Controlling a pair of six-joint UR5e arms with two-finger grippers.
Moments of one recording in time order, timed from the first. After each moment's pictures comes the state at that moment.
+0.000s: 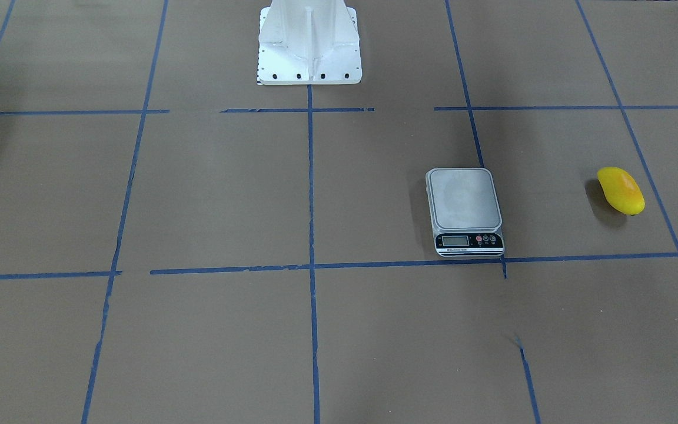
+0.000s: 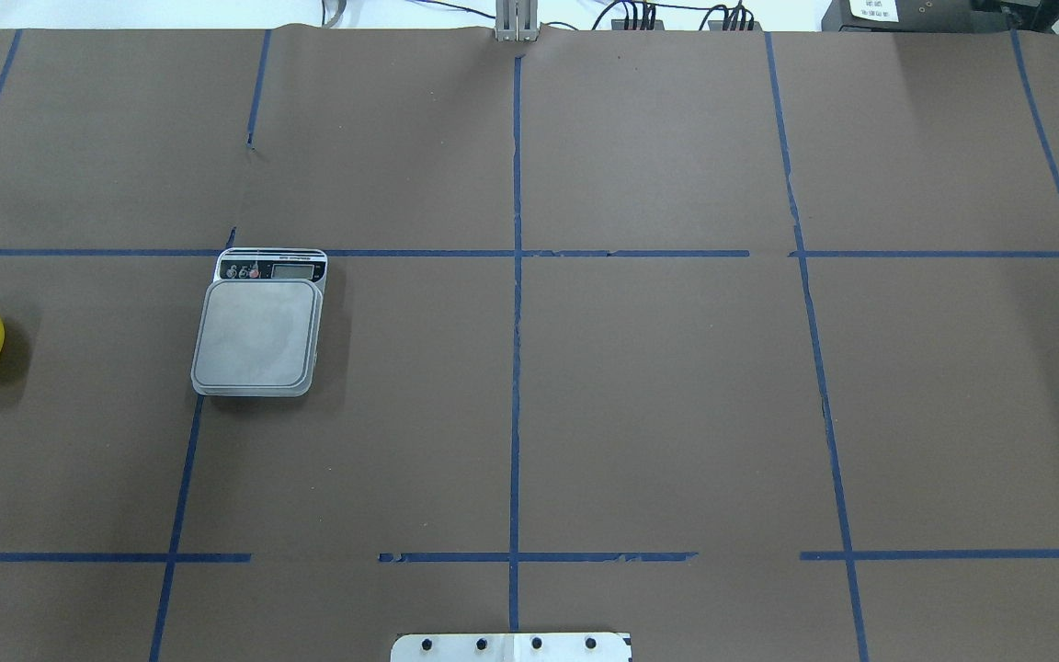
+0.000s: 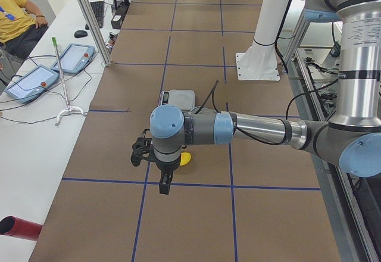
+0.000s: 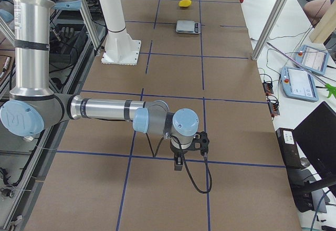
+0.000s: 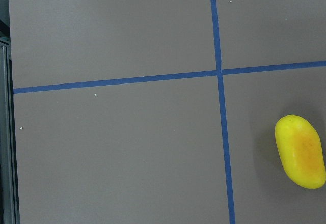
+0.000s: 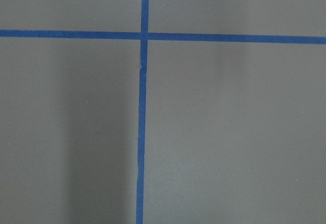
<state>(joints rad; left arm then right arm) -1.71 -1.52 -1.76 -1.41 -2.29 0.20 1.62 -1.66 1.66 -1.68 2.35 -0.12</state>
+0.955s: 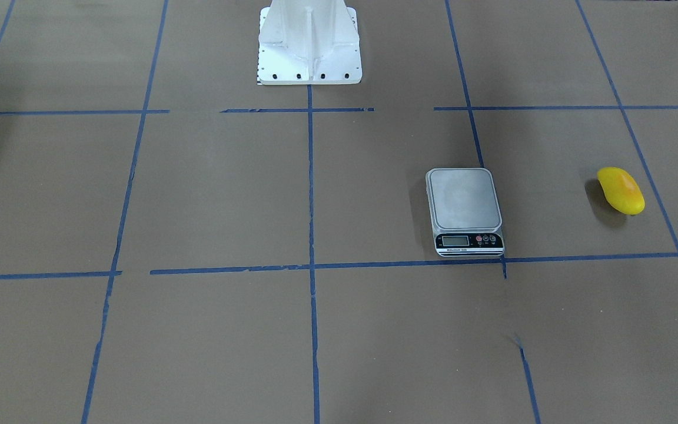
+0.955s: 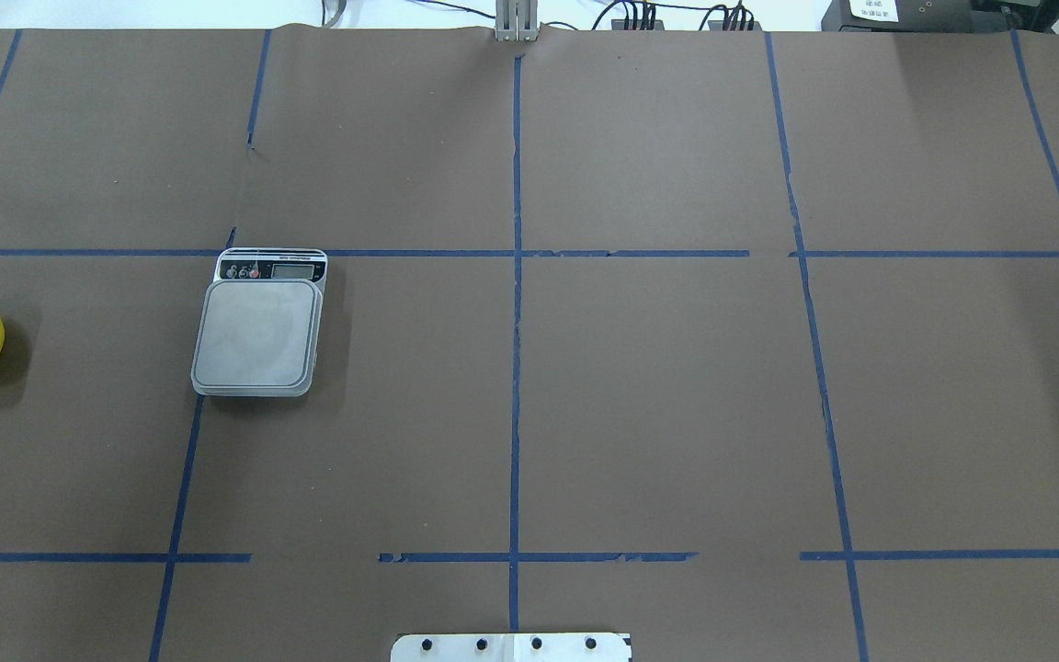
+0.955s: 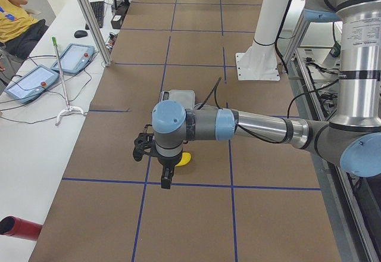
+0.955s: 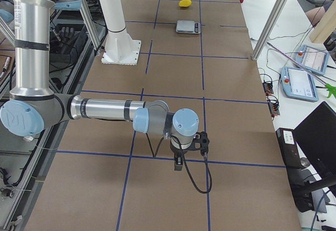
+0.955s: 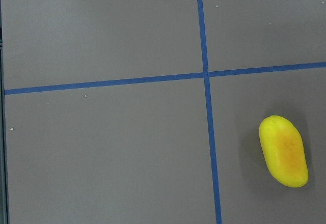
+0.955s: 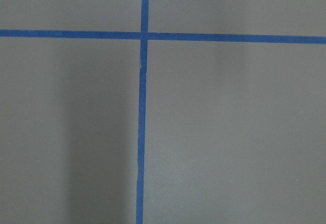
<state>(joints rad) -1.68 -1.51 -1.79 -1.40 -2.30 0.18 1.62 -1.66 1.66 -1.68 2.35 -0.12</state>
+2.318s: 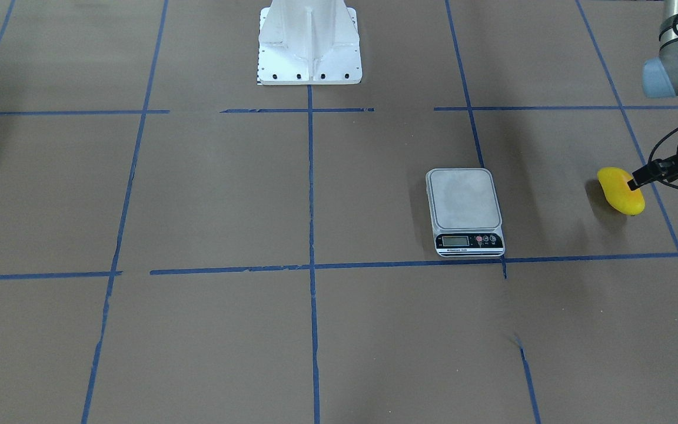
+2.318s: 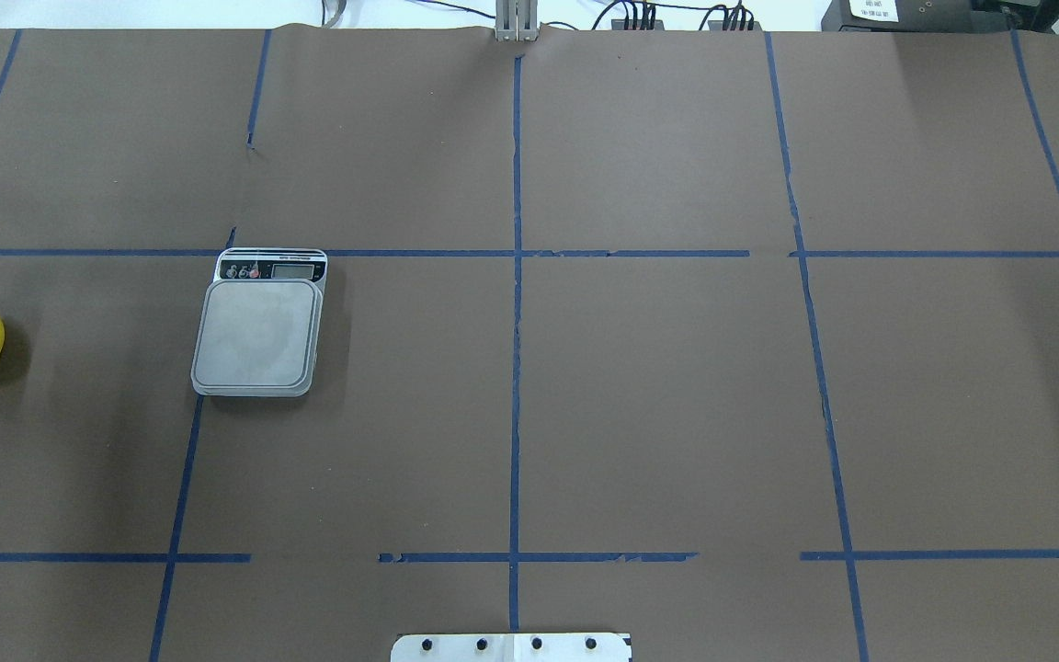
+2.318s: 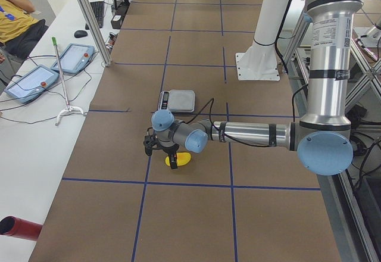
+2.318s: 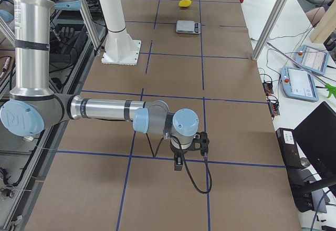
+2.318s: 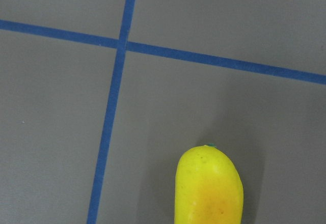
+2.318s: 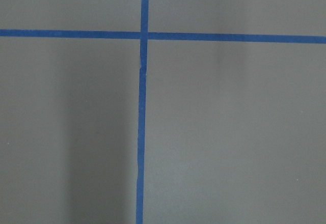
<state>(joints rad) -1.18 -1.56 -1.54 -1.93 -2.34 -0.68 1.62 -1.66 1.66 -1.68 2.35 -0.12</state>
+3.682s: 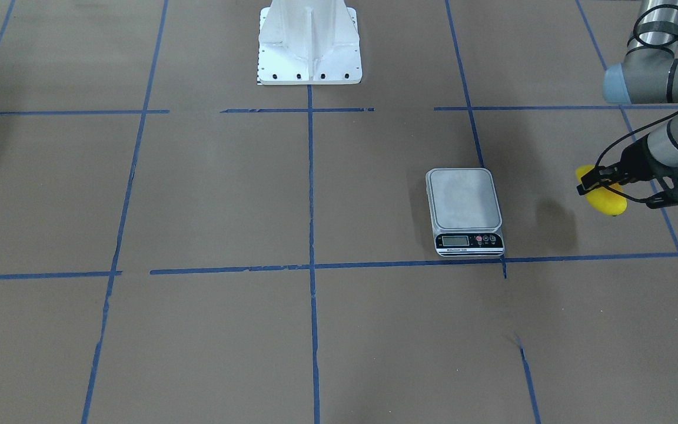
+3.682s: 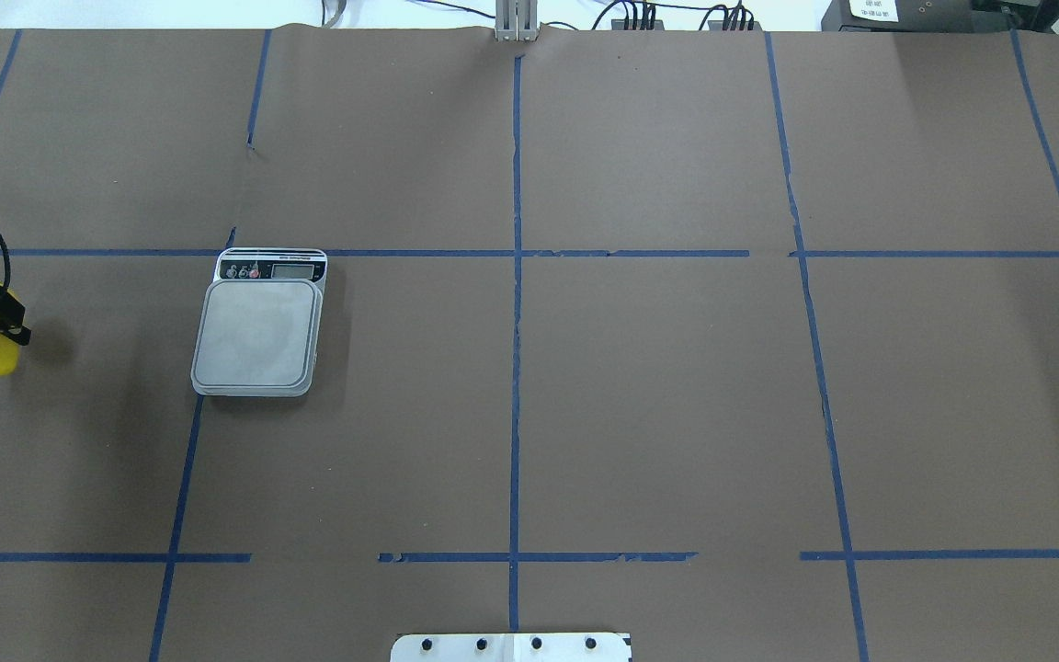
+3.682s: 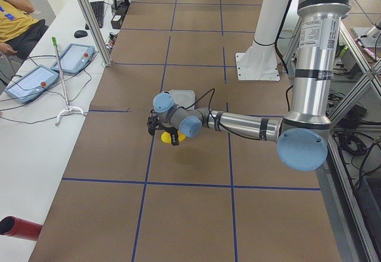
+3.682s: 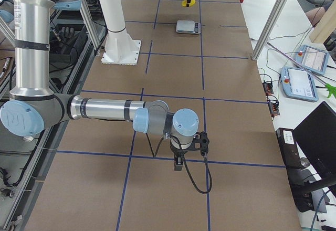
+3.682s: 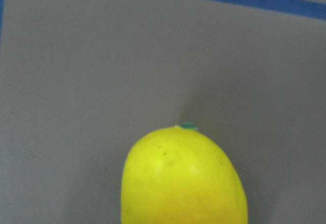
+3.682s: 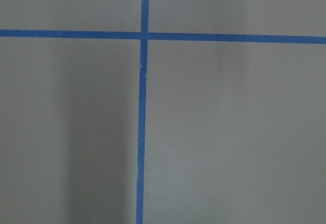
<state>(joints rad) -1.08 -1.65 -1.62 -1.95 -2.39 -0.87 1.62 -1.66 1.66 -1.68 2.35 -0.12</state>
